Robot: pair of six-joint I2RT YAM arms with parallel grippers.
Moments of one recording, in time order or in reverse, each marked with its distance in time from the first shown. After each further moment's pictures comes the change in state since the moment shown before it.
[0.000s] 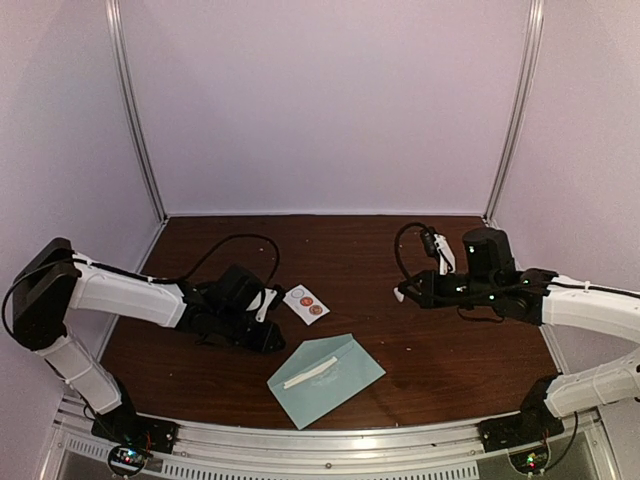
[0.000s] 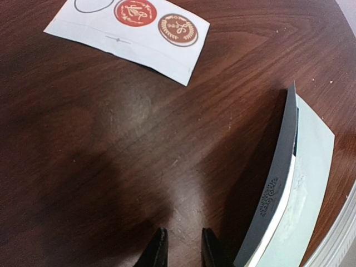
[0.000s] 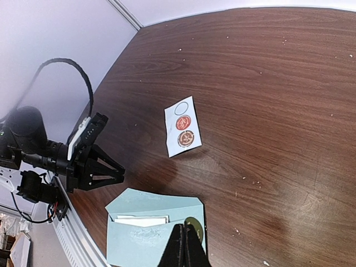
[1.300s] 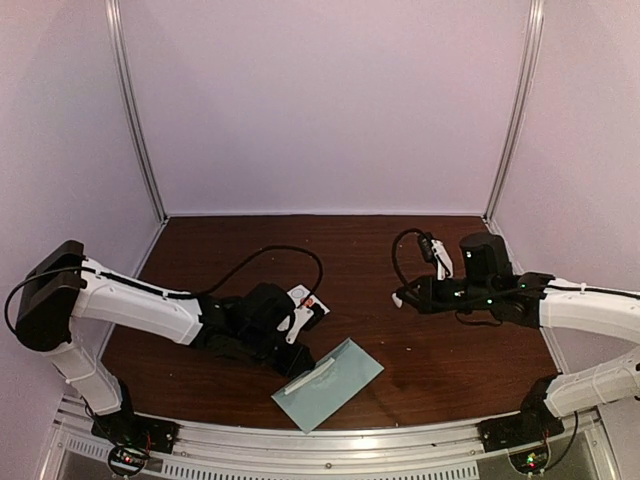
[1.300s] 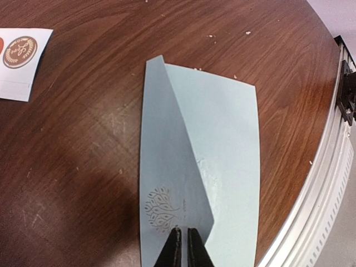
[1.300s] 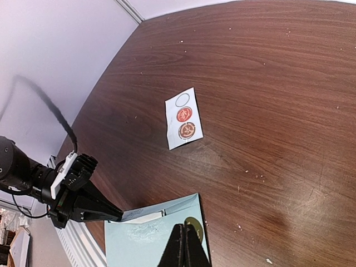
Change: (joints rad) left arm -0.224 0.051 0.076 0.038 0.020 0.024; right arm 0.008 0.012 -0.027 0.024 -0.011 0.000
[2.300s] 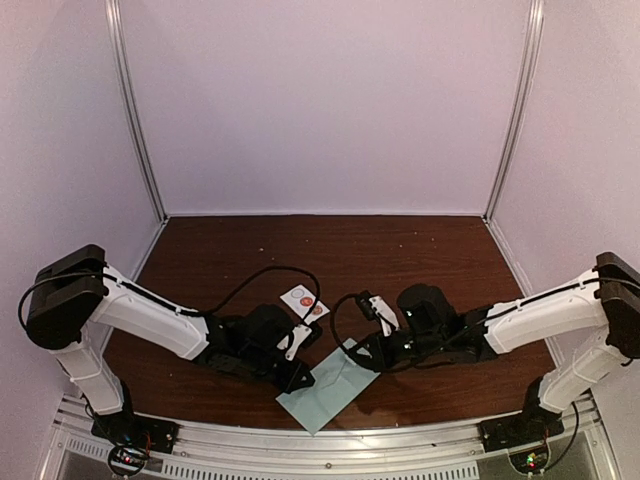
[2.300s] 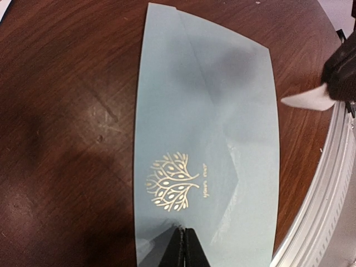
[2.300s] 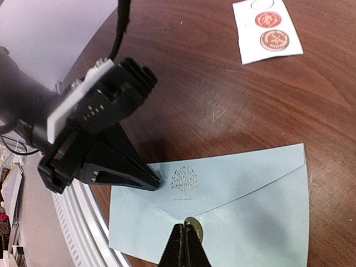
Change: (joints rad) left arm -0.028 0.069 -0.108 0.174 0.046 -0.086; right arm 0.325 0.325 -0.050 0.282 0.019 0.051
